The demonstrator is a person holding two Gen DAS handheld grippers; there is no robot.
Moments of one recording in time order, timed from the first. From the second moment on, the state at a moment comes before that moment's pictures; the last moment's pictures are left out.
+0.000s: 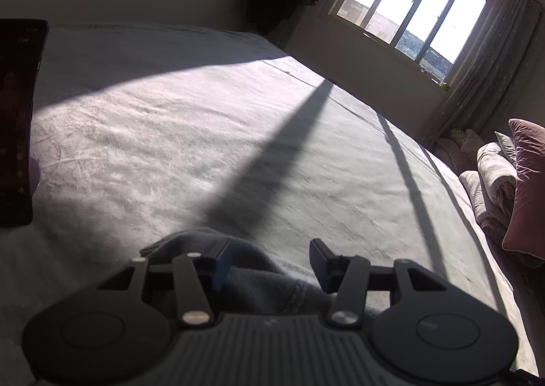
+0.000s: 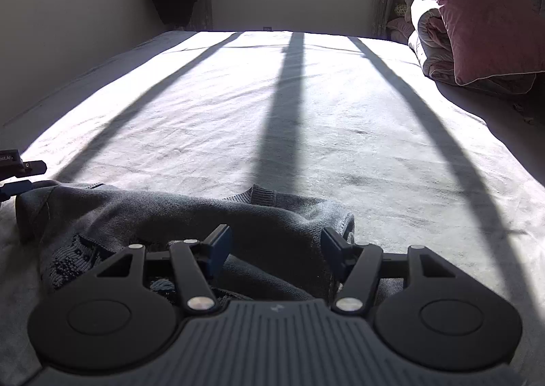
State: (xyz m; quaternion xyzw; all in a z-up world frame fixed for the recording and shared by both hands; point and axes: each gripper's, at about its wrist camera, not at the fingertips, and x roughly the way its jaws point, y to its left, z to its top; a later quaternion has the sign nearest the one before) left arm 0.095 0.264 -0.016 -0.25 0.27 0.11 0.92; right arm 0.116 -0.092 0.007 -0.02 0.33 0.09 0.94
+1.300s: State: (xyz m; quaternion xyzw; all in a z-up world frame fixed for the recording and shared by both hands) left arm 0.148 0.187 -0.044 0.01 0.34 -0.07 0.94; right arm 0.180 -0.079 -0.049 -0.16 0.32 0.19 0.91
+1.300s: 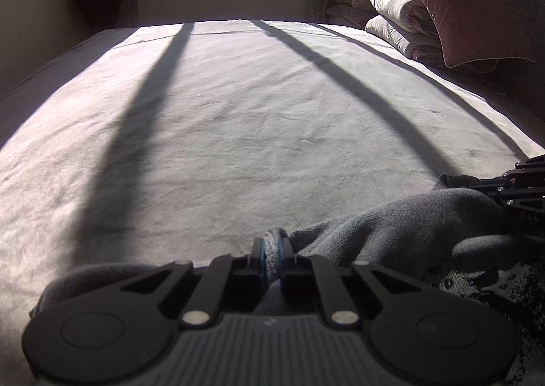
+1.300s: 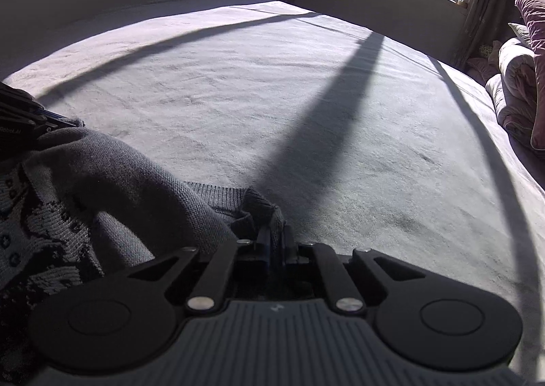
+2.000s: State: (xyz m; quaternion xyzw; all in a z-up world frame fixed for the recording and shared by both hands) left arm 0.259 0.120 -0.043 0.00 0.23 0.05 0.97; right arm 0.272 -0.128 -0.039 -0.17 0.23 -0.01 0.96
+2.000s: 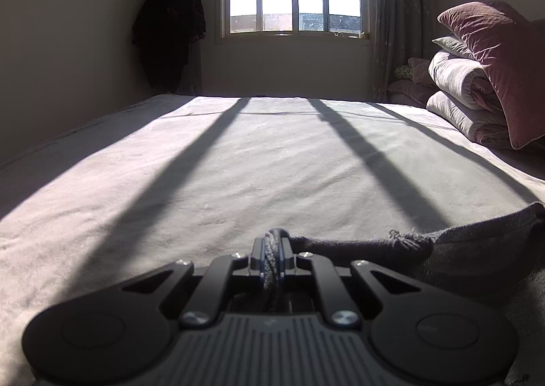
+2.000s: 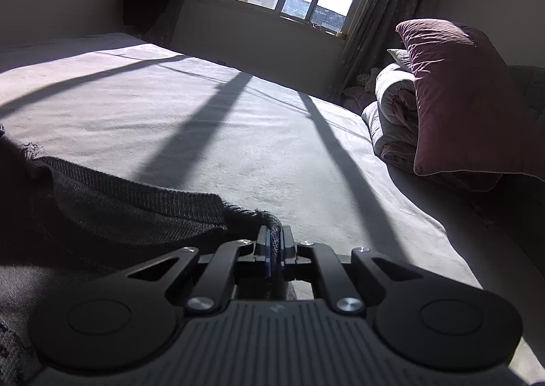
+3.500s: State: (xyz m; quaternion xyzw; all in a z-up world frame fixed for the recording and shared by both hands) left arm 0.106 0.109 0.020 -0.11 0.32 0.03 0.94; right arm 0.131 -0.166 0.012 0.02 0.33 0.01 0.94
